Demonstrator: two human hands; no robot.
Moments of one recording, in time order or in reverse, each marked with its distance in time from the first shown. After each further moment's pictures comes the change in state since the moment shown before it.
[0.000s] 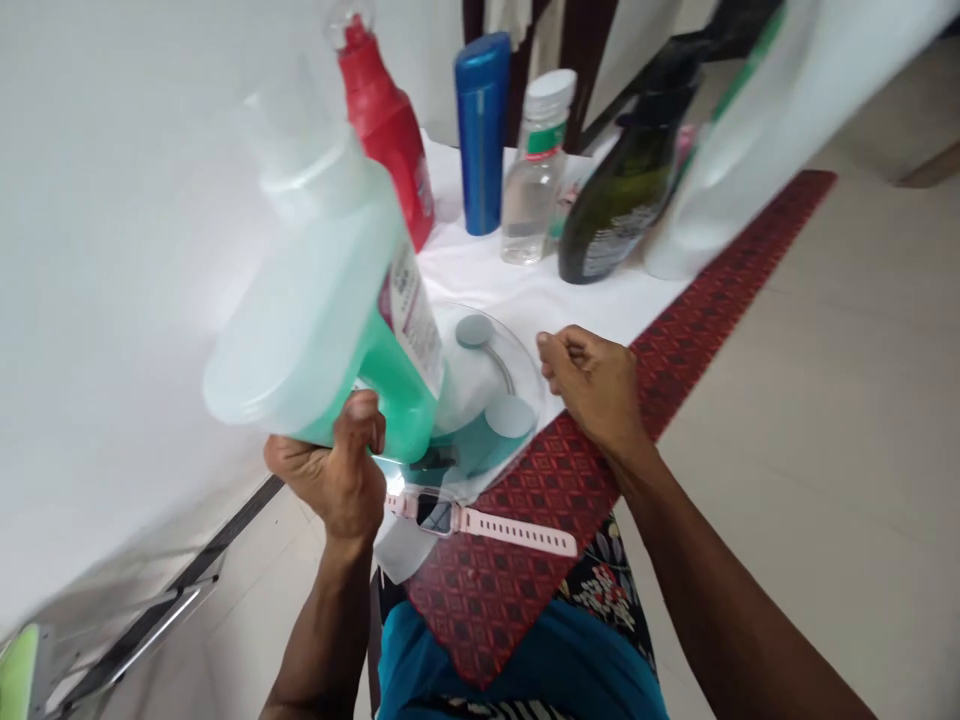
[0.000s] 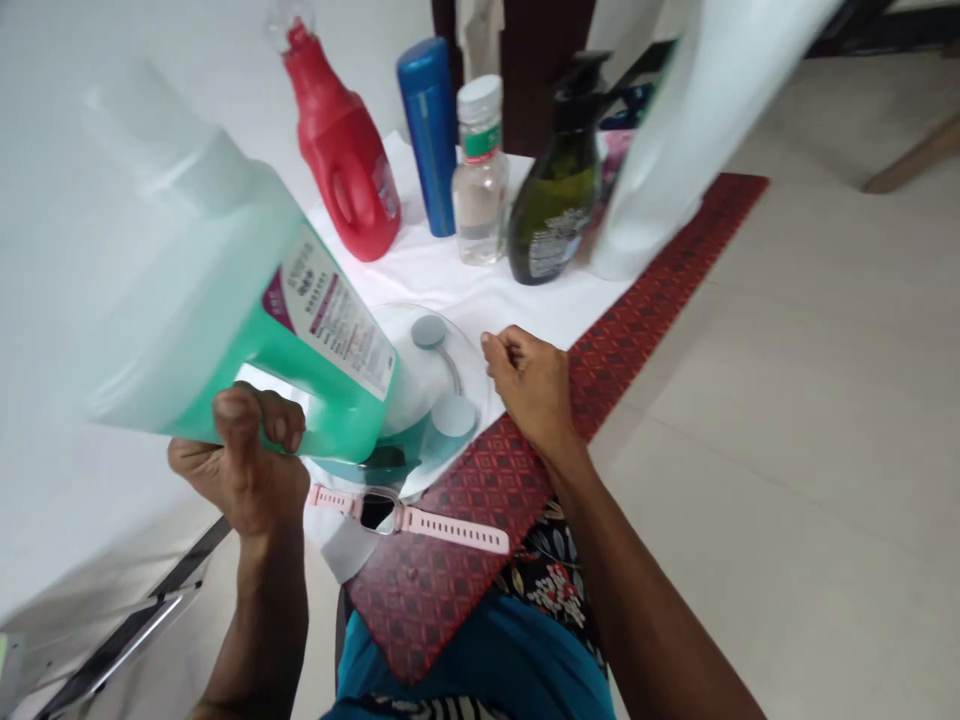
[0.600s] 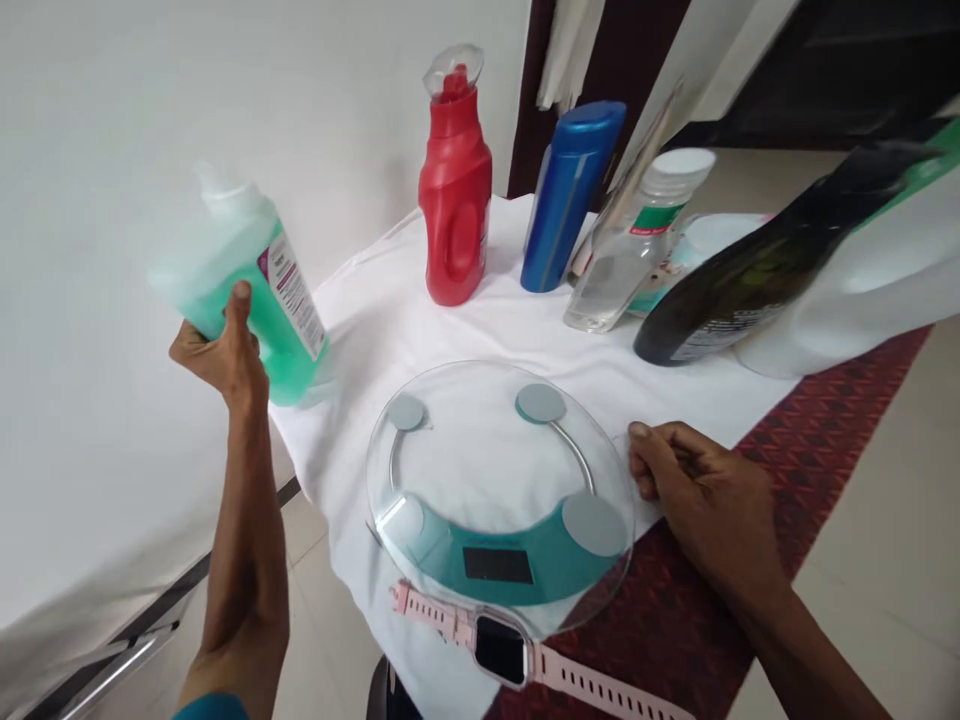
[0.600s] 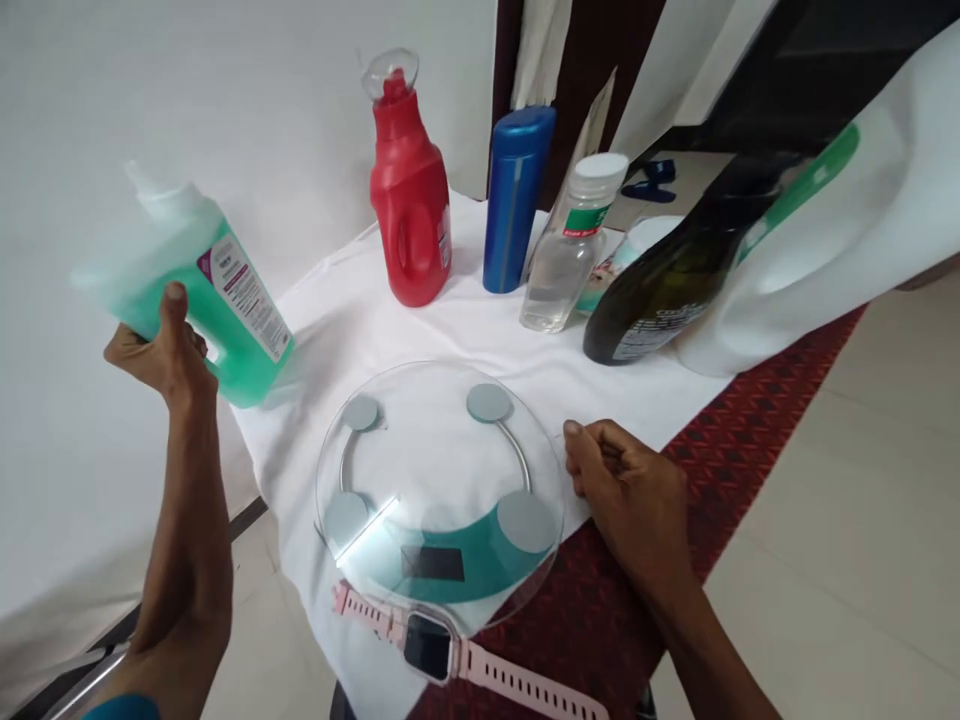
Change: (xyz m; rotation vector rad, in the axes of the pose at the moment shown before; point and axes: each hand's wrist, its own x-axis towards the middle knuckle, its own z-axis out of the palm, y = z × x) left_hand 0.235 -0.132 -0.076 0.185 0.356 0.221; right_hand 0.003 -0.014 0.001 -0.146 0.035 0.113
